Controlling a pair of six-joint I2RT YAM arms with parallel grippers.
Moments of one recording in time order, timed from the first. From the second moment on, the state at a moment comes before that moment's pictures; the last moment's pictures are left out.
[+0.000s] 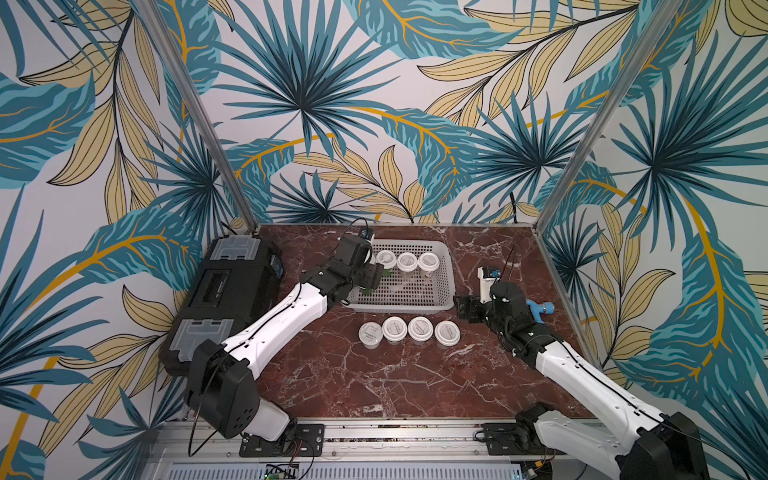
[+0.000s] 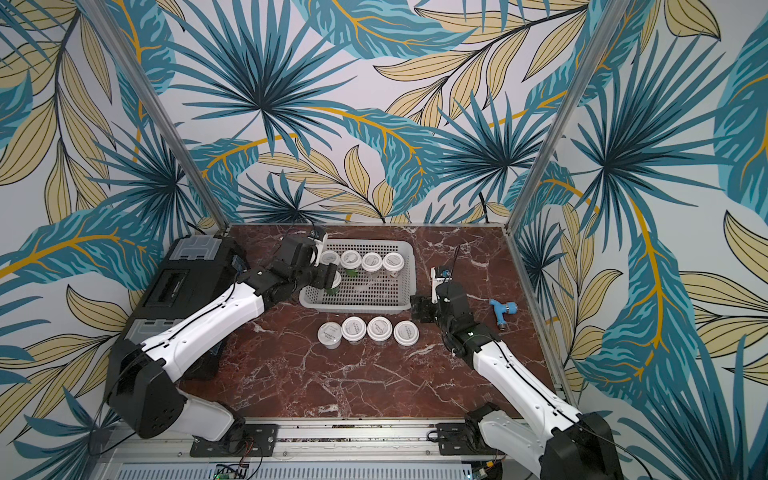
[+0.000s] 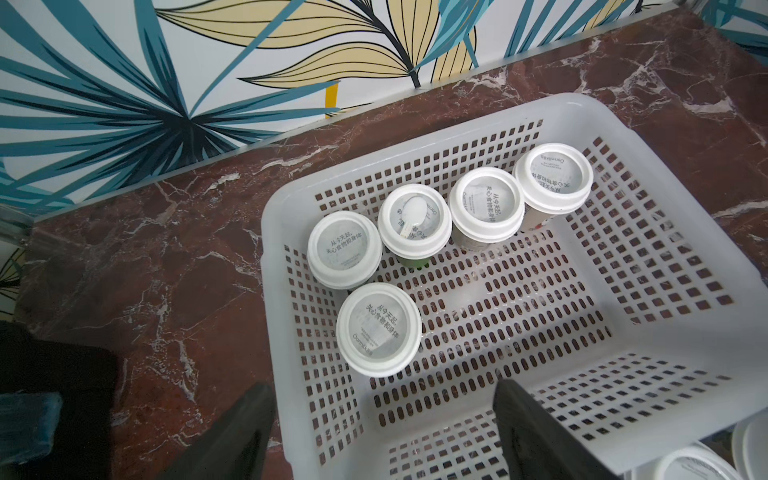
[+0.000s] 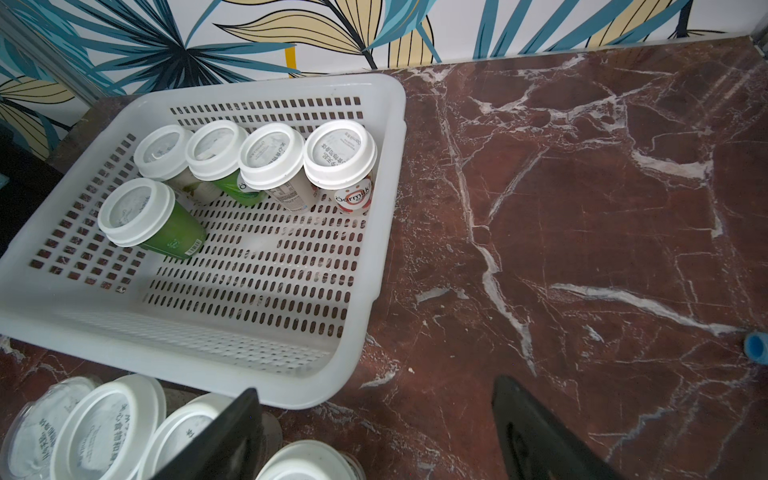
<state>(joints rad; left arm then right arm) -0.55 1.44 1.19 -0.42 -0.22 -0.11 0.38 1.05 0.66 -0.18 0.12 0.30</state>
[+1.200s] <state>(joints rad) -0.60 1.00 0.67 0.09 -0.29 -0.17 0.58 1.01 0.96 -0.91 0.09 0.36</state>
